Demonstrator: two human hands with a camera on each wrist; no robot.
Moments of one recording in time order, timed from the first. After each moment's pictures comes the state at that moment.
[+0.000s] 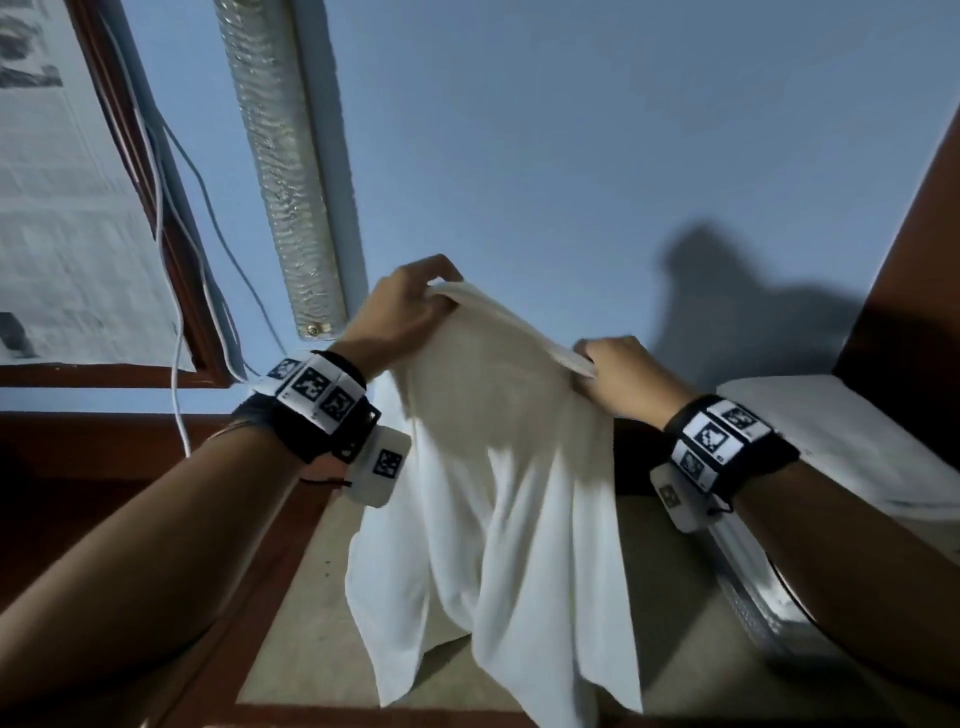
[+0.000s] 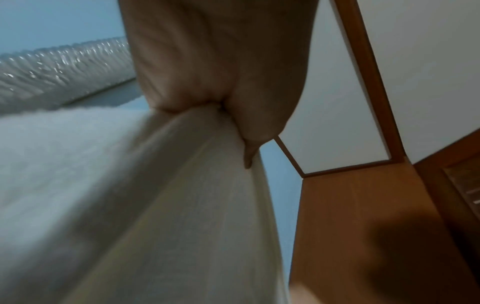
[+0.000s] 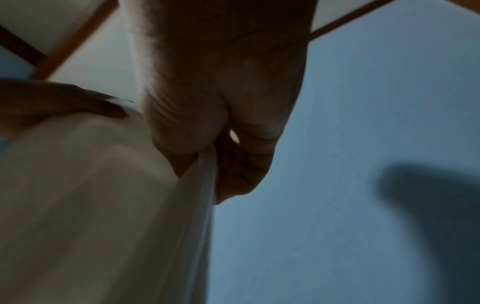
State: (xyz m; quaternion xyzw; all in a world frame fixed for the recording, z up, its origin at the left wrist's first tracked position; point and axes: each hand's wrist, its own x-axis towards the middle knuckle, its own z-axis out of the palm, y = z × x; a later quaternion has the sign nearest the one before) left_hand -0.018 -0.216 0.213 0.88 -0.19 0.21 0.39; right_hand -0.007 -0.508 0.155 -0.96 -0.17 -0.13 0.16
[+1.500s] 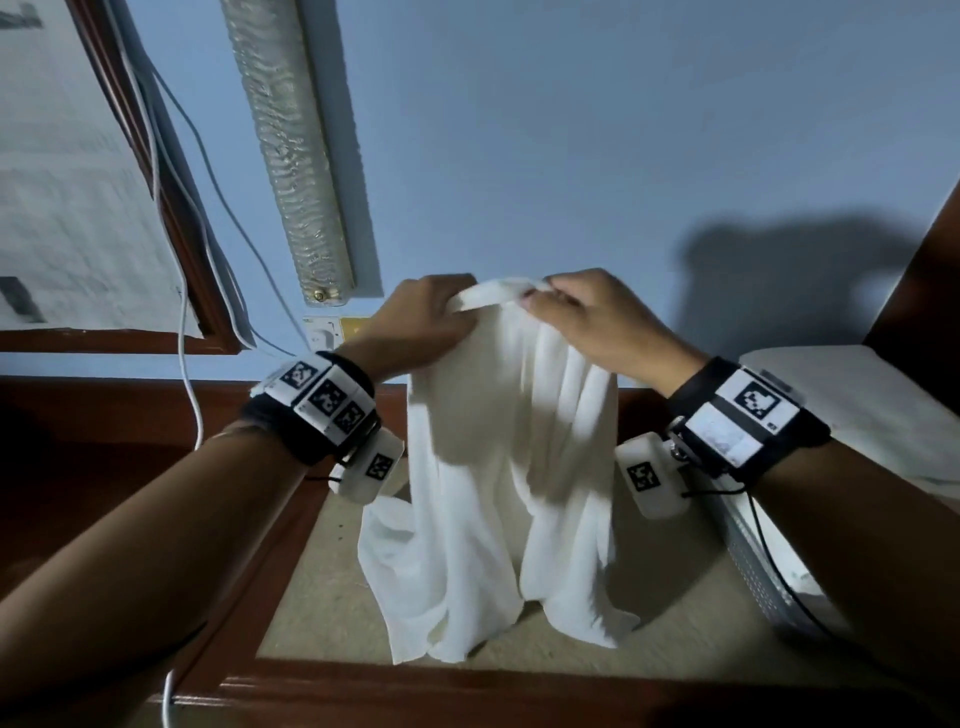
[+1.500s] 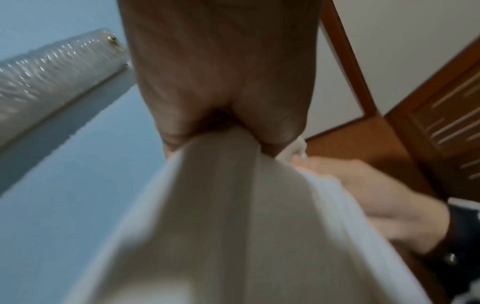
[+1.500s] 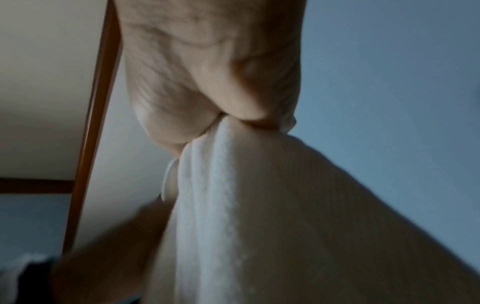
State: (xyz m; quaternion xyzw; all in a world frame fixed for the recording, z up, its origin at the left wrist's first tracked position) left_hand -0.033 -0.221 0.186 0.92 -0.20 0.15 0.31; right_hand -0.033 -0.453 0.186 -0.88 -0.26 -0.16 0.37
